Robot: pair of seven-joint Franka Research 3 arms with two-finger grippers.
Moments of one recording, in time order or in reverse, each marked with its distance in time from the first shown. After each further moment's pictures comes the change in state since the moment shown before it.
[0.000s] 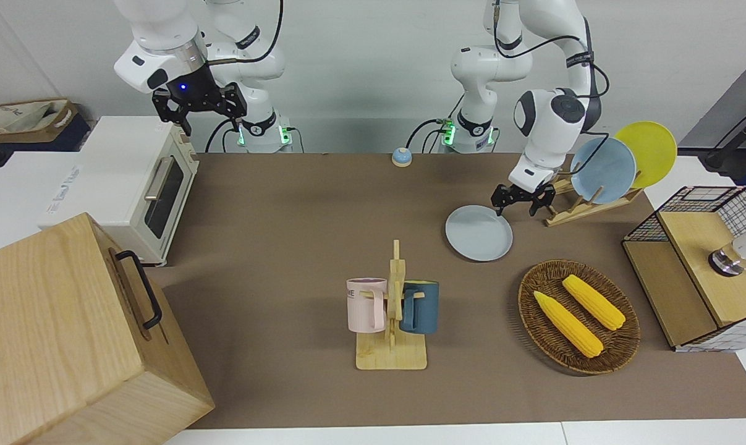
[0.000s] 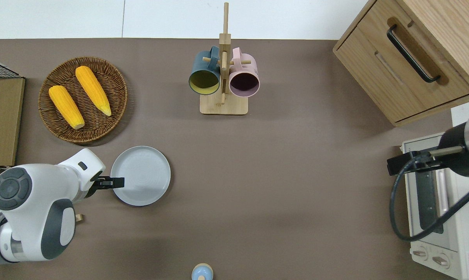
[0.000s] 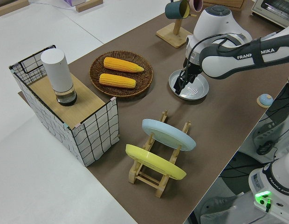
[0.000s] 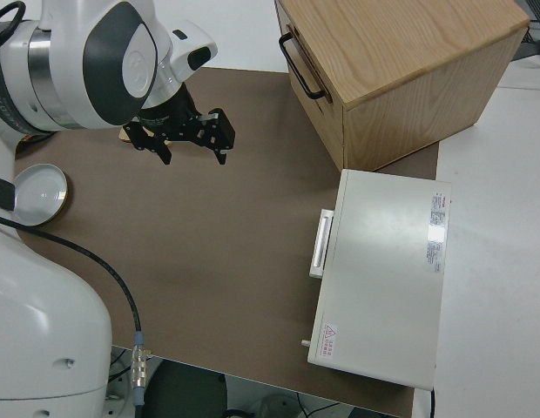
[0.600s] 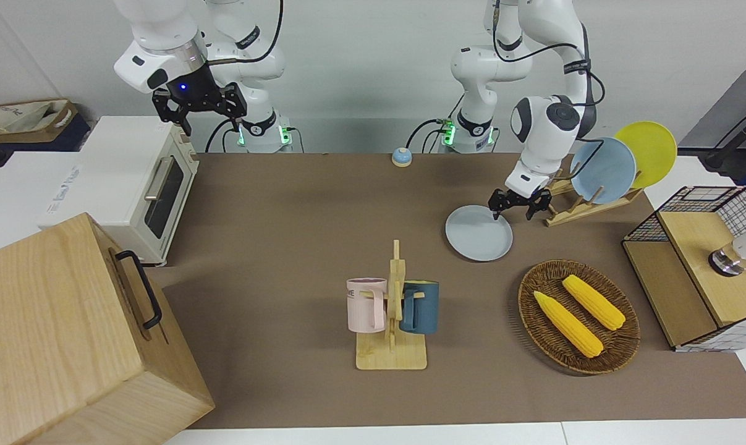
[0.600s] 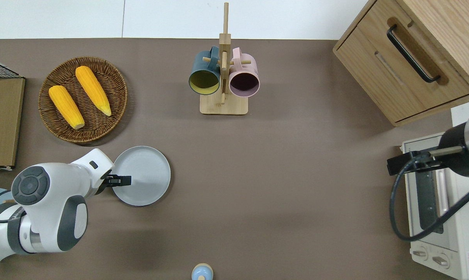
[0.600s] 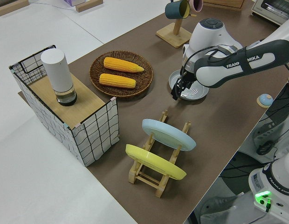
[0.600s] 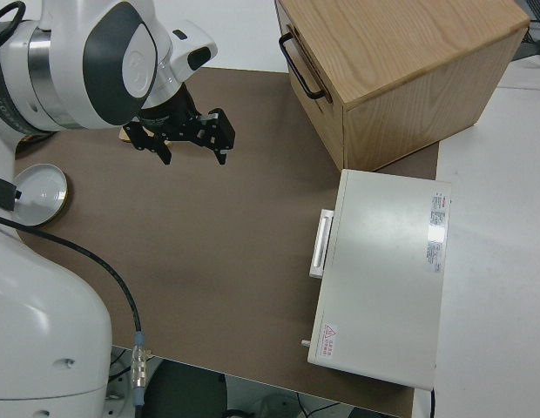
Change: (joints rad) left arm -0.002 0.094 -0.005 -0.017 0.000 0.117 0.000; right arm 0.000 0.000 0.000 0.000 0.000 0.000 0.000
